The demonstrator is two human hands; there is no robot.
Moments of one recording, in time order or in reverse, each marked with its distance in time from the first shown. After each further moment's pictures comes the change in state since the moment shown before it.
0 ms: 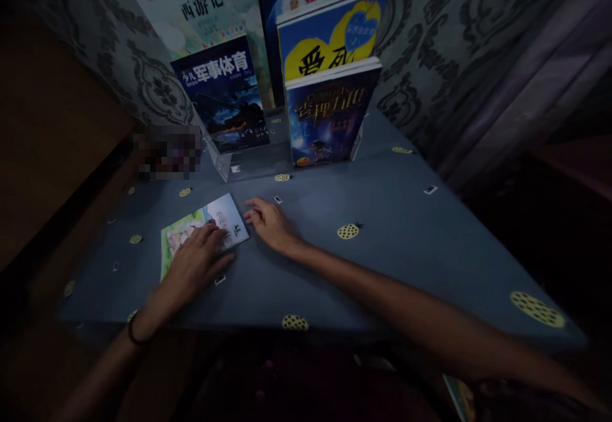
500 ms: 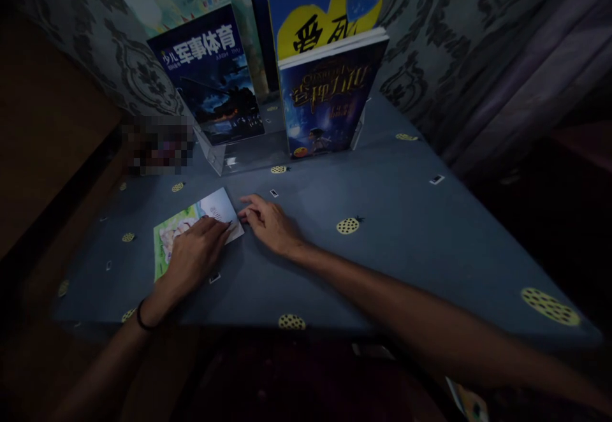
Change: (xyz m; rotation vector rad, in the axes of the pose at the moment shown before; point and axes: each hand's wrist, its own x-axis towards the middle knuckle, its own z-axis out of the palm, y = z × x) left_hand 0.027 0.017 -0.001 0.043 0.001 -0.021; right_hand -0.013 -0.002 -0.005 -0.024 -0.055 -0.079
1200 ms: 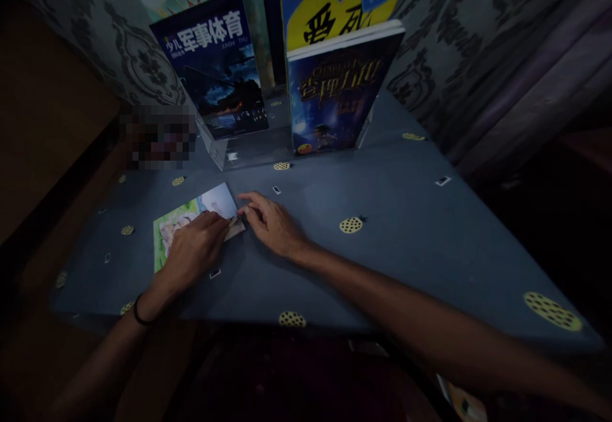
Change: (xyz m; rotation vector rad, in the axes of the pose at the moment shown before) left_hand 0.001 0.001 -0.011 0.047 -0.087 0.047; right_hand -0.006 -0.007 -0.001 -0.157 -0.007 -0.146
